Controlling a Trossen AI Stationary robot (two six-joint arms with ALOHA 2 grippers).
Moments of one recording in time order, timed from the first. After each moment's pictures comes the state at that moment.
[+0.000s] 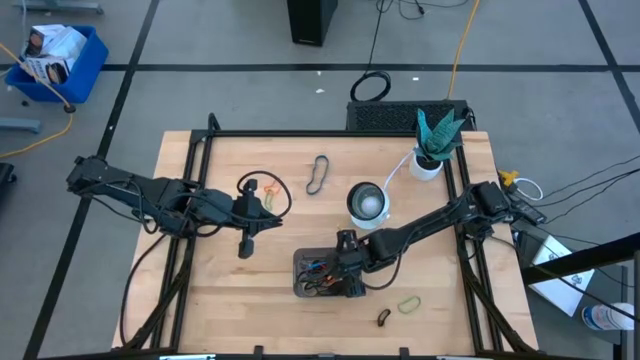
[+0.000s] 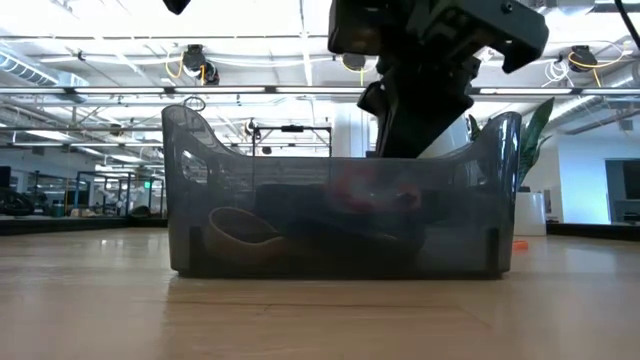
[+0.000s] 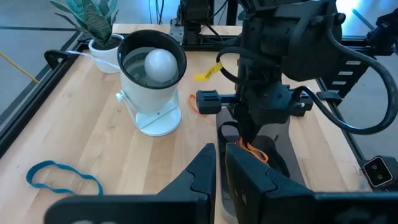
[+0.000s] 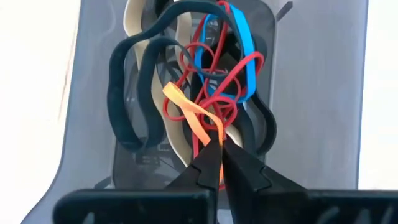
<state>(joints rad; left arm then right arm) -0.28 1.06 1.01 -0.44 -0.24 -0.17 0.34 1.89 1.34 -0.60 0.10 0.19</state>
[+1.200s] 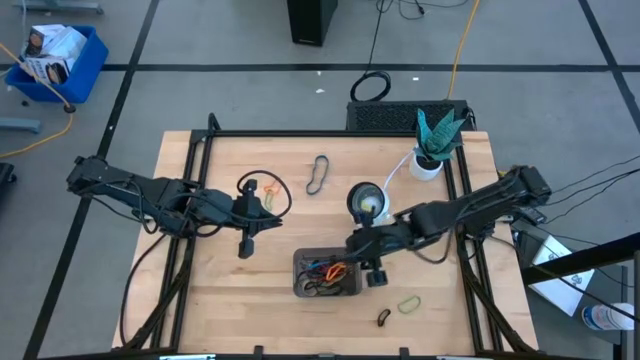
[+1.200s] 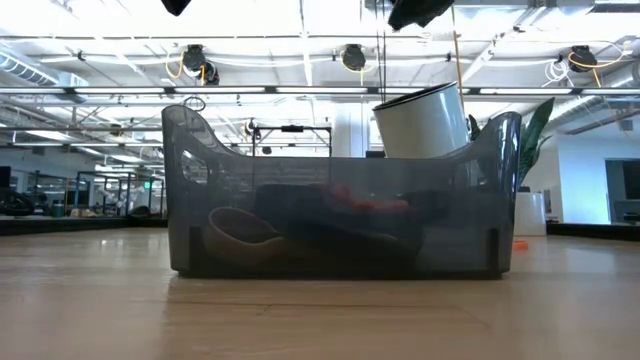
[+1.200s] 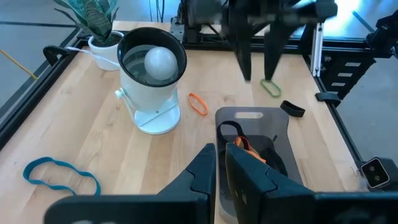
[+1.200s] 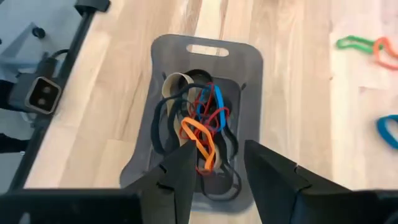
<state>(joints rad) -0.28 1.06 1.01 -0.44 -0.24 -0.19 0.34 1.55 1.34 -0.68 0.10 0.13</state>
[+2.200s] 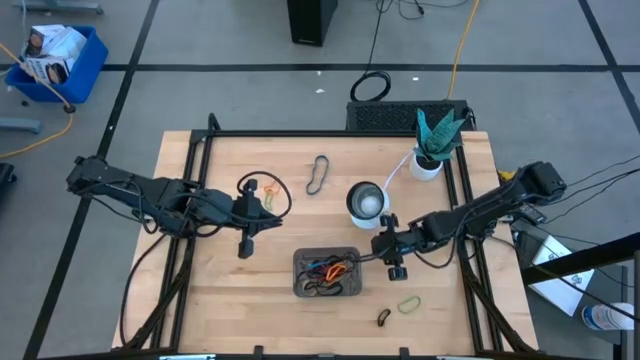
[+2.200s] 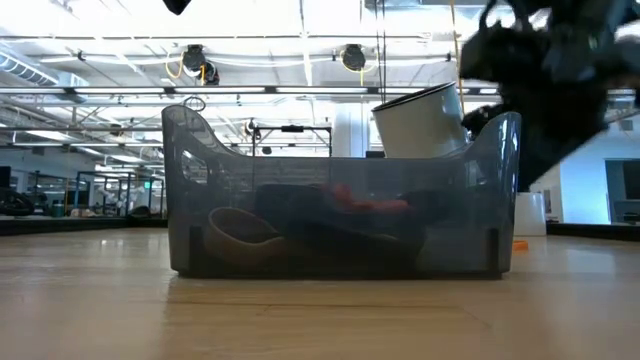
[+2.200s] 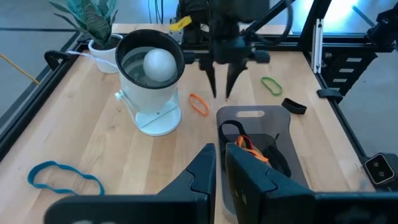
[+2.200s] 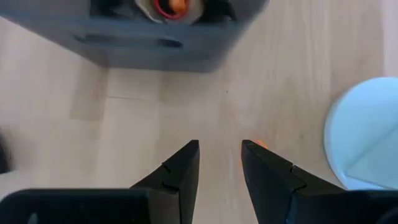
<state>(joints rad) -0.28 1.06 1.01 -0.44 -0.24 -0.16 0.34 1.39 0.73 -0.41 0.13 0.22</state>
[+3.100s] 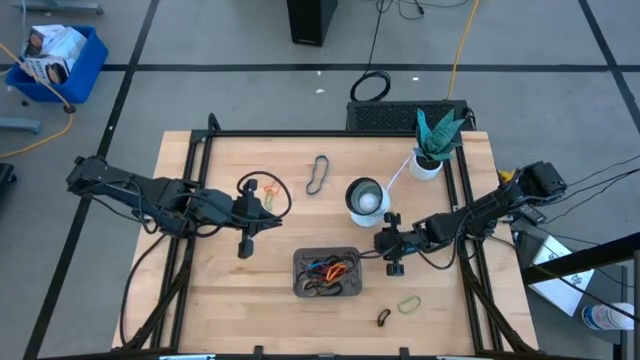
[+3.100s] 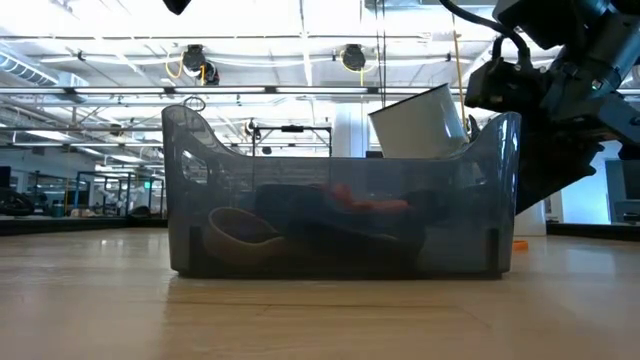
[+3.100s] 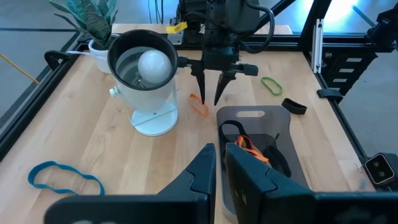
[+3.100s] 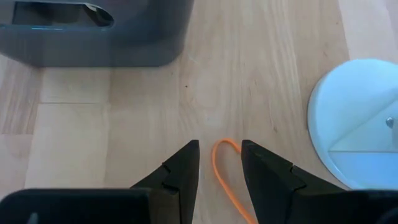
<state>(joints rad) -0.28 1.06 1.01 -0.44 -0.24 -0.16 0.34 1.39 0.57 -0.20 0.25 0.27</state>
